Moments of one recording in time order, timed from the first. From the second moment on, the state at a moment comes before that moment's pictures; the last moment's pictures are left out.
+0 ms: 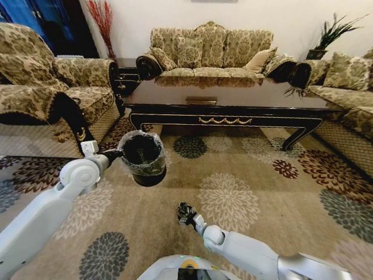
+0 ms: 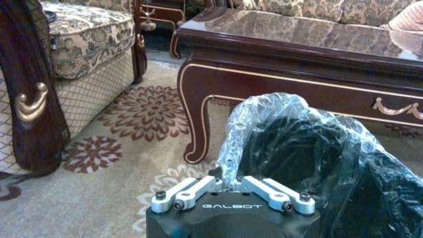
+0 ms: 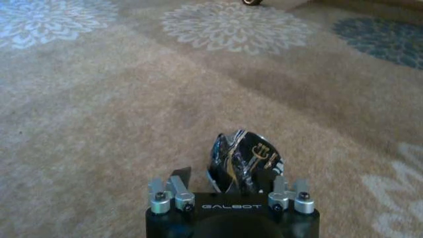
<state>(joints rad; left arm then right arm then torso) 1.04 -0.60 -0.53 -2.07 -1.38 0.59 -0.64 -0.72 1.07 -0.82 1.35 0.65 -0.04 0.29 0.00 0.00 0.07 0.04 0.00</state>
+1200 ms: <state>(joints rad) 1.06 -0.64 -0.44 -2.07 -1.32 0.59 -0.63 -0.50 1.09 -0.40 1.46 0.83 0.28 0.17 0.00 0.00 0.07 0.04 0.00</state>
